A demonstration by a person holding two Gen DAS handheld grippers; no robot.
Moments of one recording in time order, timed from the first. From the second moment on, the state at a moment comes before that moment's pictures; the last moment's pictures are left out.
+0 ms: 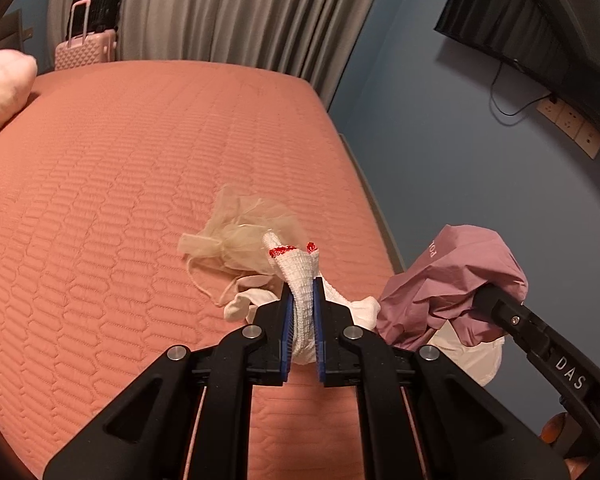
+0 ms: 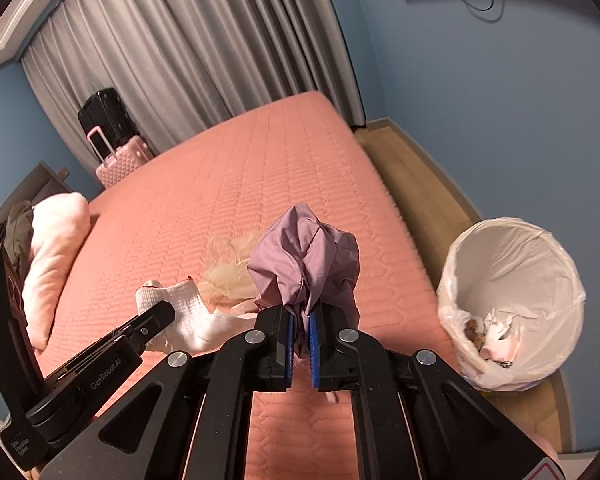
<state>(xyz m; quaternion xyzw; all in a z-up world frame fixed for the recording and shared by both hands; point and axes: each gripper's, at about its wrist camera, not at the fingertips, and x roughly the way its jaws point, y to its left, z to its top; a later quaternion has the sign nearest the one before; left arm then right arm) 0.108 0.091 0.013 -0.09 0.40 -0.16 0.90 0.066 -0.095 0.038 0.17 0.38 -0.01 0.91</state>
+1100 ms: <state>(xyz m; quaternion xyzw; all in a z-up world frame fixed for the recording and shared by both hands) 0.085 -0.130 0.013 0.03 0.41 -0.32 0.85 -0.013 -0.277 0.036 0.23 0.35 -0.16 0.90</state>
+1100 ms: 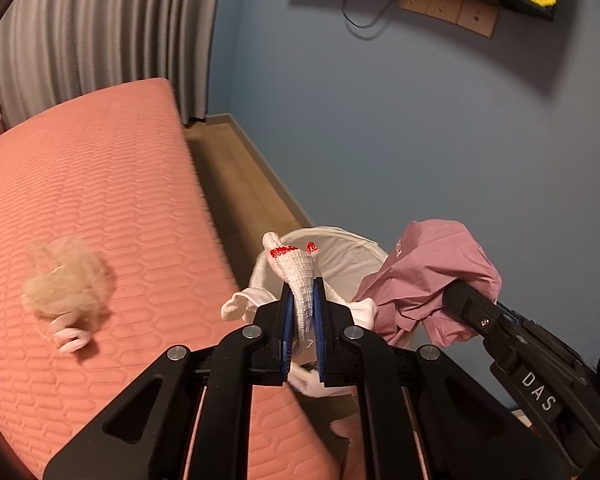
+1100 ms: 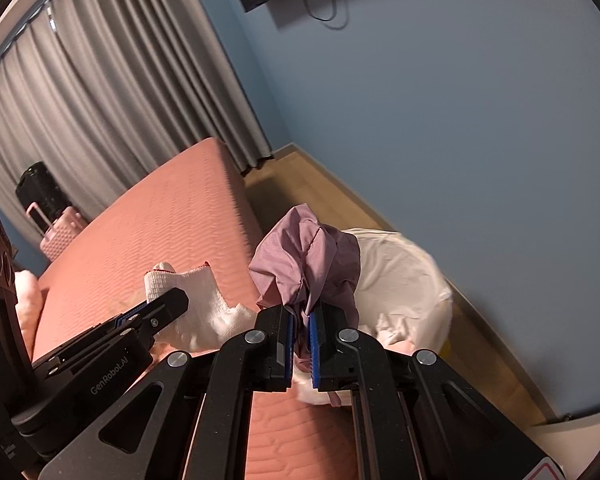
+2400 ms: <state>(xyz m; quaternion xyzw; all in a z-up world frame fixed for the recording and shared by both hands) 0.108 -0.101 -0.010 0.01 0.43 -0.26 0.87 0.022 -0.259 0.010 0.20 0.38 -0.14 0.89</state>
